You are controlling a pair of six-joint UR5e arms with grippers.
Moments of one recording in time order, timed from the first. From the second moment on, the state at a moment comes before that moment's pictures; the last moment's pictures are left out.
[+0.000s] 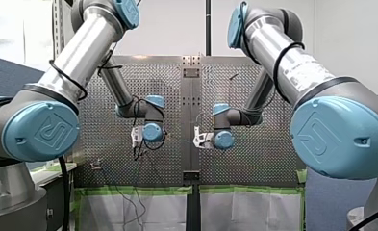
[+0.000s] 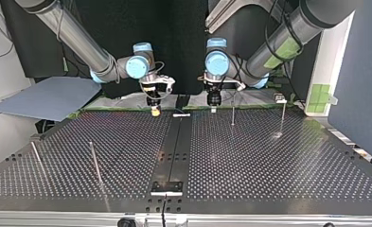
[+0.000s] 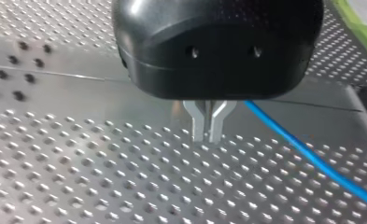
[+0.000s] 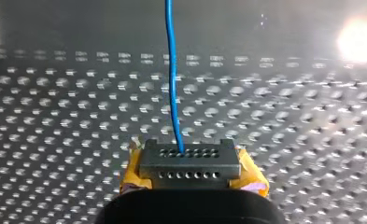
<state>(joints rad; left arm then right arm) -0.39 -2.15 -1.84 -2.41 -1.94 -1.63 2.17 -0.75 1.49 -0.61 1.66 1.58</state>
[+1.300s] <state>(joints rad) -0.48 -1.99 -1.75 -2.52 -2.00 -1.62 2.15 -1.03 1.48 -0.51 1.66 1.60</state>
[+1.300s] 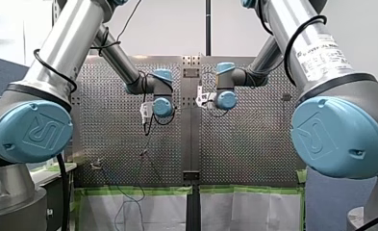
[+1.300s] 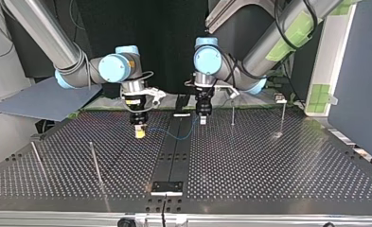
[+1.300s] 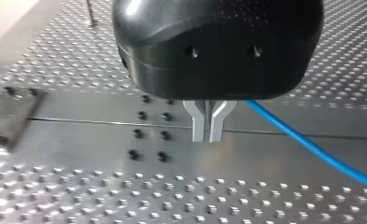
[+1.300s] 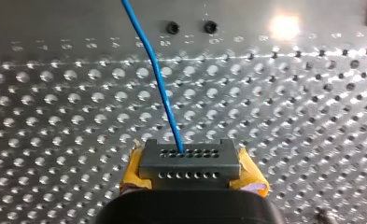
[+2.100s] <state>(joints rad) -0.51 -1.96 -1.63 -2.63 -2.00 -1.62 2.14 -1.13 1.43 -0.45 1.67 1.59</state>
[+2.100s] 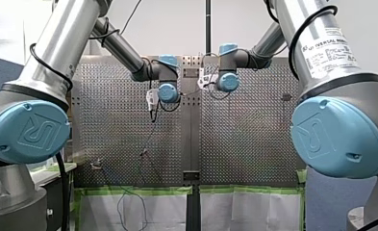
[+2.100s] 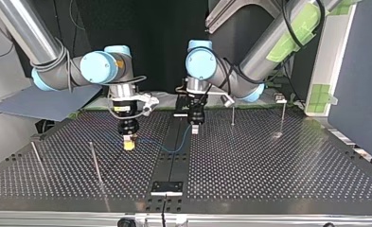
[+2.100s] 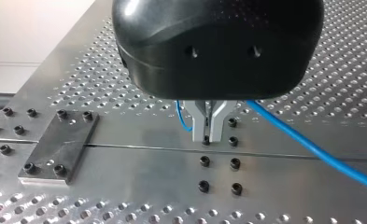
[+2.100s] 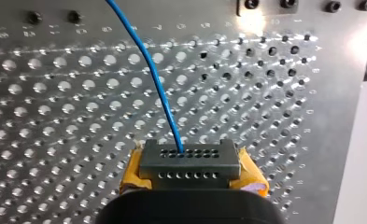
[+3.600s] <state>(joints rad) -0.57 -1.94 -1.35 -2.80 -2.01 -1.63 2.05 -1.25 1.38 -0.35 1.69 1.59</state>
